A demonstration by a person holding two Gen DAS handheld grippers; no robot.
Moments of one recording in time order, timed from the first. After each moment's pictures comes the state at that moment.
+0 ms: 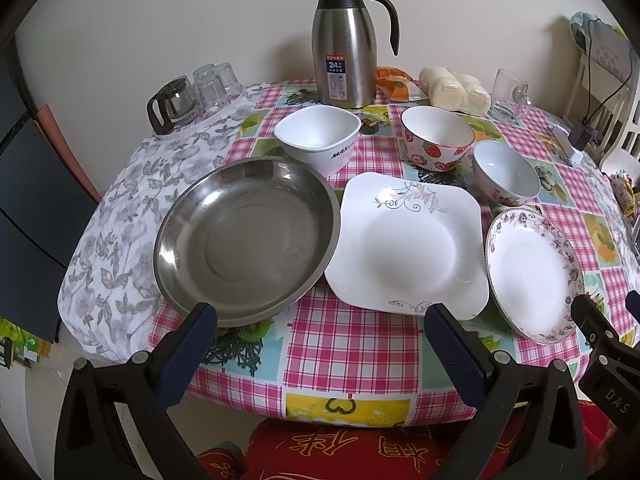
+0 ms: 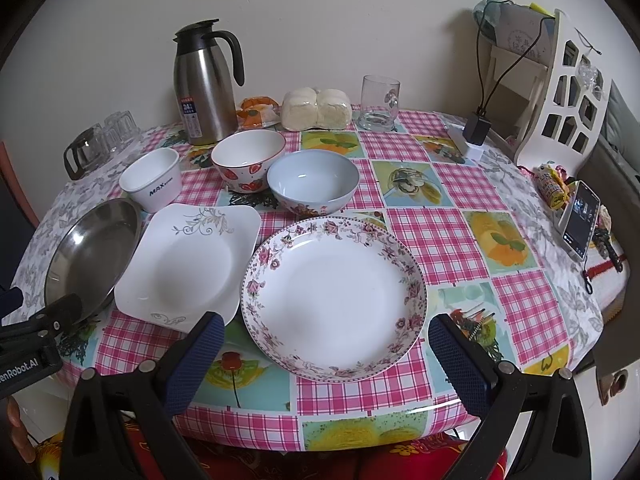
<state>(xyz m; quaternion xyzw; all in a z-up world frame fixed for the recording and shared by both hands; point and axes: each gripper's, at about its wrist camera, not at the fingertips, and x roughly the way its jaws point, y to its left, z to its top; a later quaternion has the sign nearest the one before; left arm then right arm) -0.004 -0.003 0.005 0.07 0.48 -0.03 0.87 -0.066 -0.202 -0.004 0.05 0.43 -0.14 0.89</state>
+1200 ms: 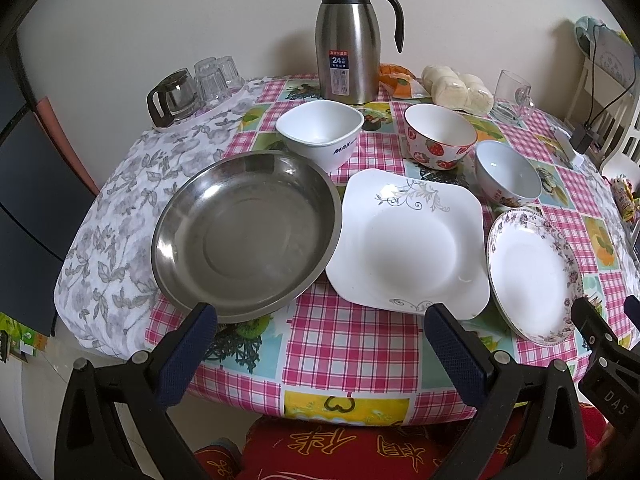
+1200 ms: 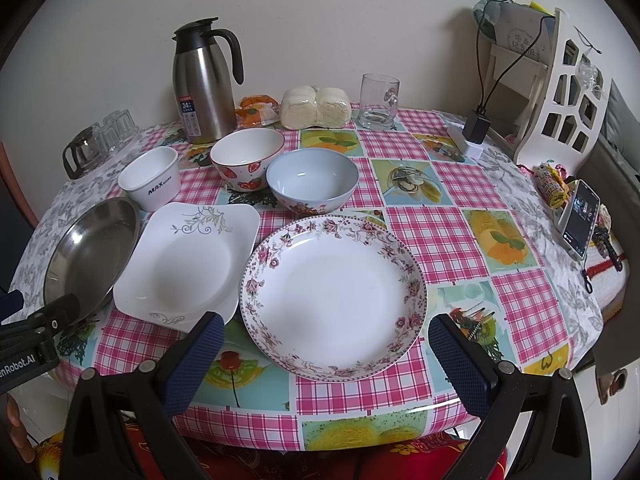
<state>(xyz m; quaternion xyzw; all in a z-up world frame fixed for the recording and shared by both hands) -0.001 0.001 0.003 0.06 0.49 -0.03 0.87 -0.066 -0.204 -0.005 0.05 0.43 -0.14 0.89</state>
